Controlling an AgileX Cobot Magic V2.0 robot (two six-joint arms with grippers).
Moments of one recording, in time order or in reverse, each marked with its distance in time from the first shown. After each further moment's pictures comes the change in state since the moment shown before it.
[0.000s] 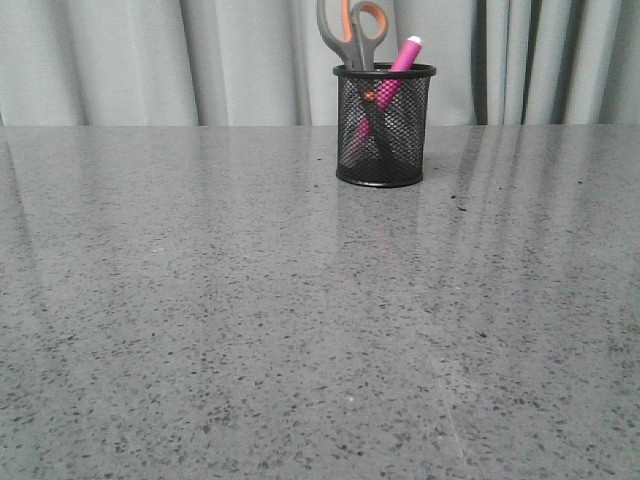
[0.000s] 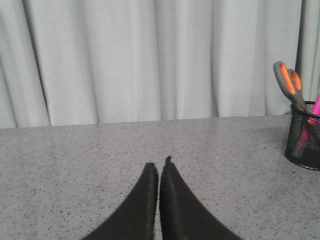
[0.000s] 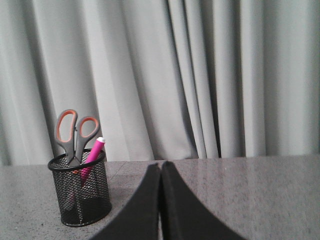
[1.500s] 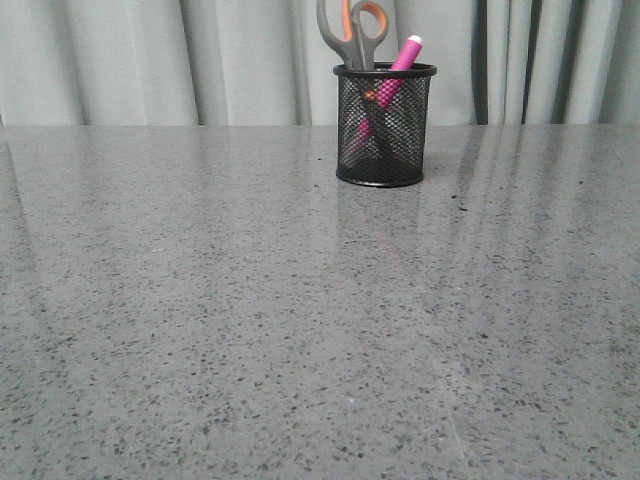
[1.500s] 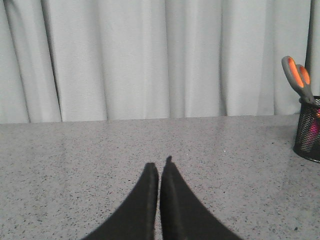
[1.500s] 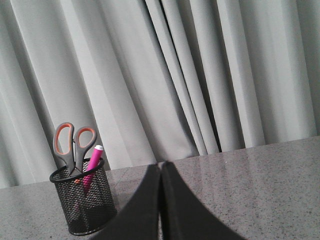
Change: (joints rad) left arm 0.000 -0.136 0.098 -0.005 -0.029 0.000; right arm 0.000 -0.090 0.029 0.096 0.011 0.000
